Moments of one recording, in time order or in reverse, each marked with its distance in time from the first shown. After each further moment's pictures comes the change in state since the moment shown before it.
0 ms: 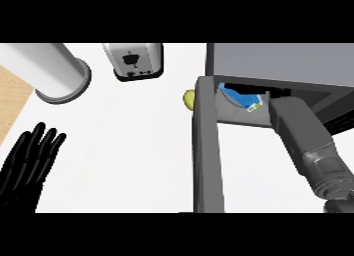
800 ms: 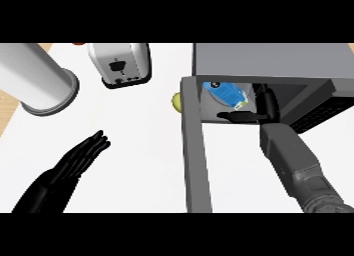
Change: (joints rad) left arm -0.037 0.030 -0.108 0.150 -0.058 -0.072 -0.030; right arm 0.126 0.071 -0.044 0.055 -0.062 0.217 -0.219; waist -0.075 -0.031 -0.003
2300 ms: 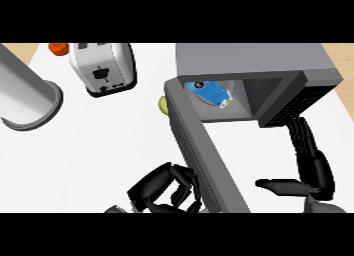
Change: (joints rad) left arm -0.310 -0.027 -0.457 0.585 -0.262 0.145 -0.104; right arm 0.827 0.028 0.223 -1.081 -0.095 0.278 0.210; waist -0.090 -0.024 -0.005
